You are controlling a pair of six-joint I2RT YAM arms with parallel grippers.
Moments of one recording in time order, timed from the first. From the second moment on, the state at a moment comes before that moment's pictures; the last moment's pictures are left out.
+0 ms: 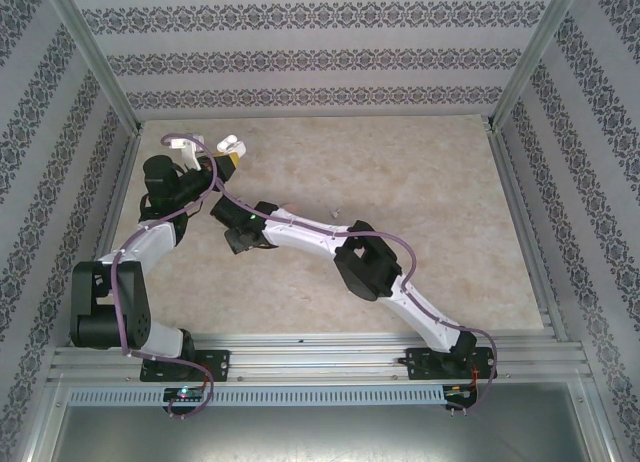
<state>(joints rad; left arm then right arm) 0.07 1.44 0.79 0.54 0.70 -0.46 1.02 2.51 2.18 -0.78 0.17 0.45</state>
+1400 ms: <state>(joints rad) -0.07 1.45 0.63 0.79 0.87 -0.53 0.71 1.78 1.02 -0.56 -0.32 0.56</state>
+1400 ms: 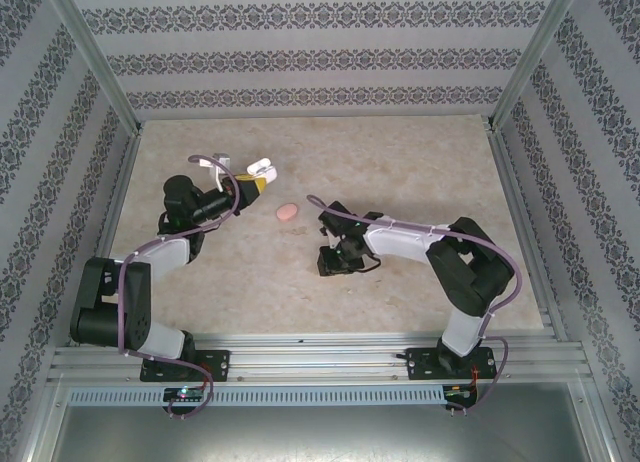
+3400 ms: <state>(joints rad) -0.14 0.88 0.39 0.28 0.91 -0.15 0.95 1.88 1.25 -0.81 0.25 0.57</state>
